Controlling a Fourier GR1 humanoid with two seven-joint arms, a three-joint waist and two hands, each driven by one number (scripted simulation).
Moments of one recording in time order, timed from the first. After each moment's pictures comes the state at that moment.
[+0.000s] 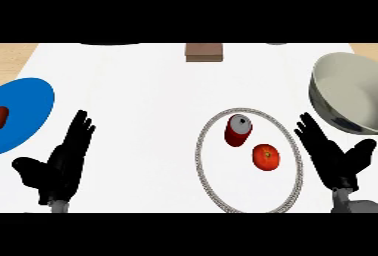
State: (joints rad) left arm 0.02 0.43 -0.32 -1.63 0.40 0.45 0.03; right arm -0.04 -0.37 0.12 -1.36 -0.41 -0.04 0.04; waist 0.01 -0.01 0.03
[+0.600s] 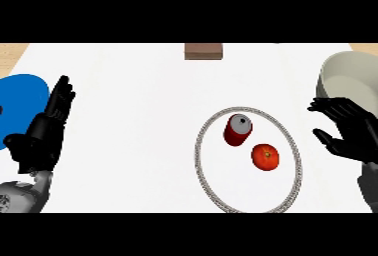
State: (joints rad) left arm -0.17 0.56 -0.29 -1.61 0.24 0.46 0.06; right arm -0.22 -0.48 -0.03 -1.19 -0.49 0.37 -0.33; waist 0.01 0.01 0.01
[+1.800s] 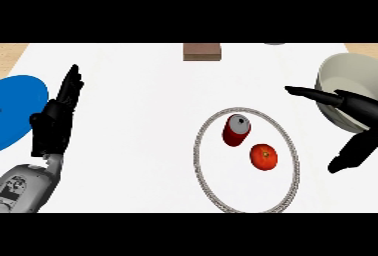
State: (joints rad) left arm -0.27 0.50 -0.27 -1.52 0.15 0.42 0.11; right arm -0.45 -0.74 0.24 -1.26 0.12 0.58 -0.47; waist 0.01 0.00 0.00
